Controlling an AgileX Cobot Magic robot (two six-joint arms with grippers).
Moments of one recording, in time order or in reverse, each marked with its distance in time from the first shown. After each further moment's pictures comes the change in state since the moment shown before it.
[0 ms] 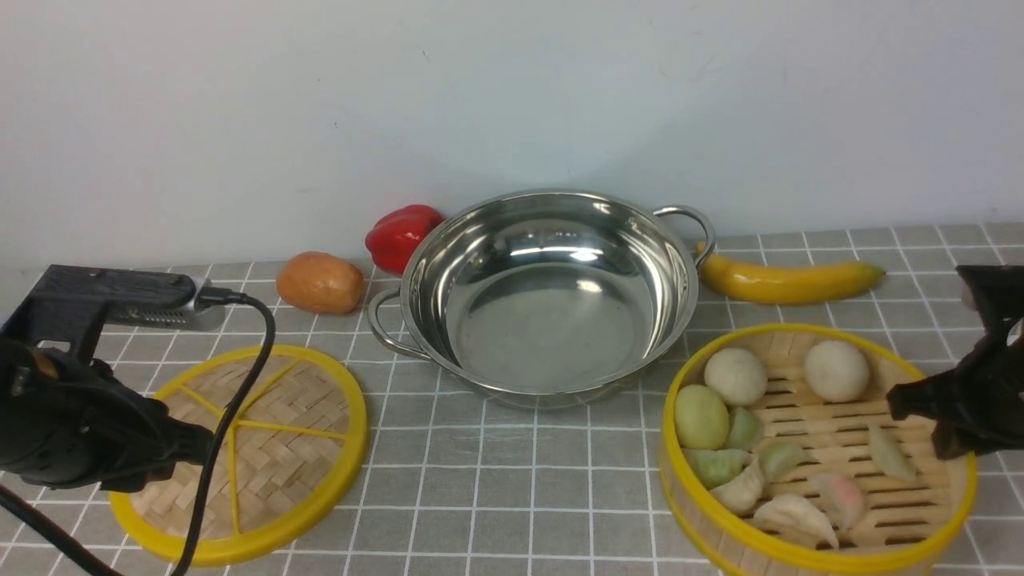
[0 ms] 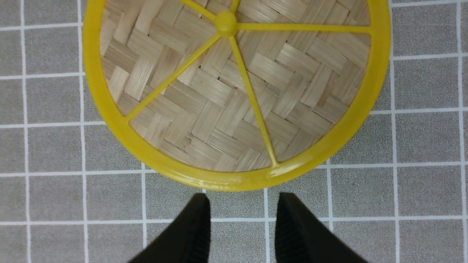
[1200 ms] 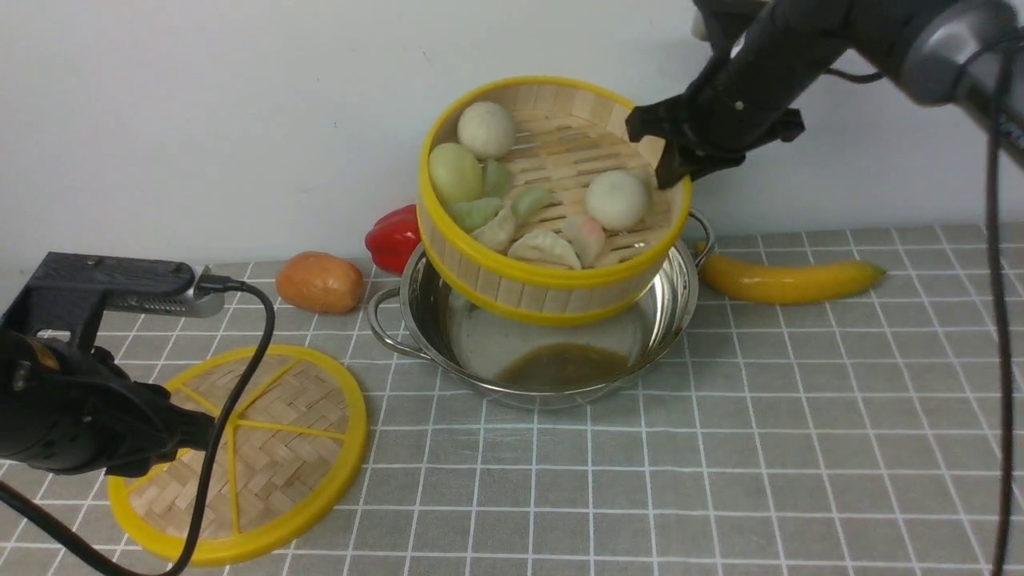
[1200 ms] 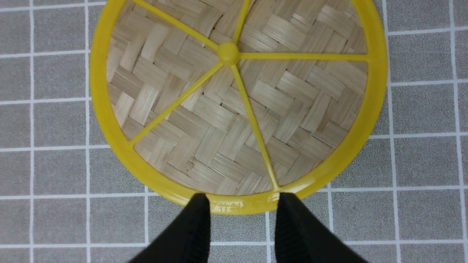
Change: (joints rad) right arm 0.265 0.621 -1.418 0.216 0.482 -0.006; left arm 0.000 0.000 0.000 -0.001 -0.050 0.000
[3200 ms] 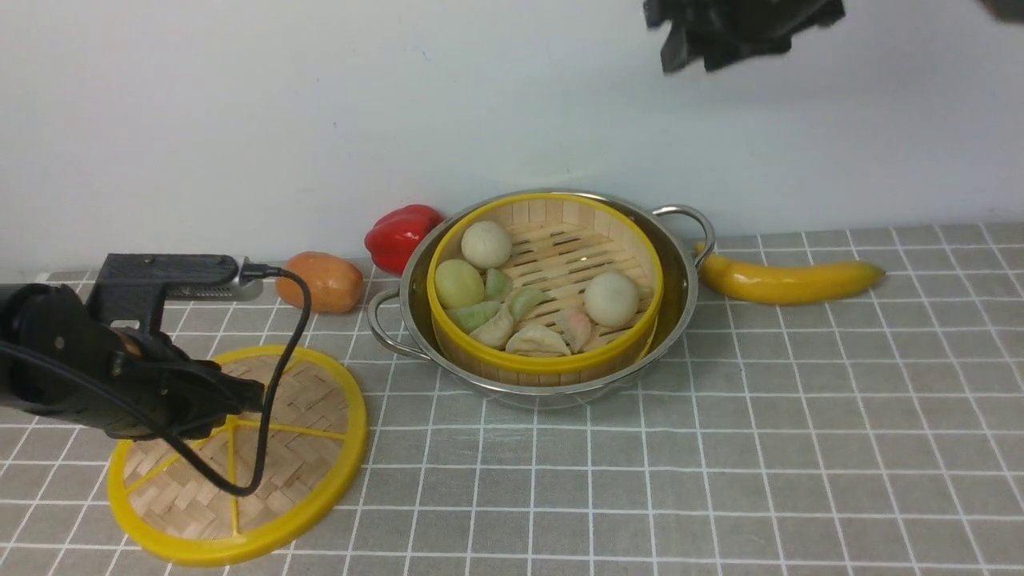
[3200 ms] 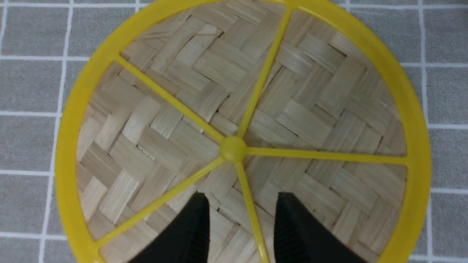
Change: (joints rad) right arm 0.003 -0.251 -0.030 -0.007 -0.020 -0.014; left arm 0.000 0.293 -0.032 0.003 -0.305 -0.094
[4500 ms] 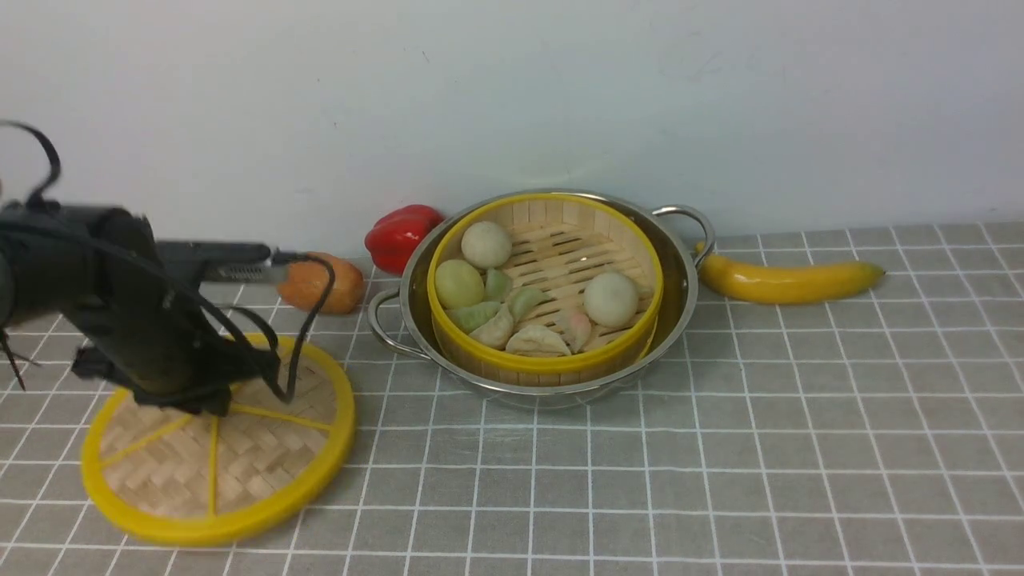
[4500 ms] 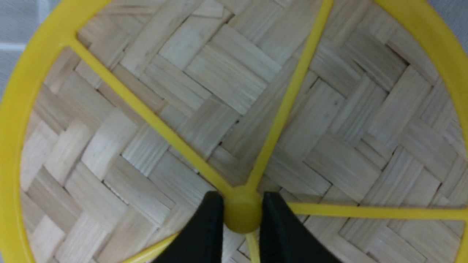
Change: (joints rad) right arm 0.000 -1.039 0.695 0.025 0.003 -0.082; left arm 0.000 0.204 -0.341 0.098 0.341 -0.045
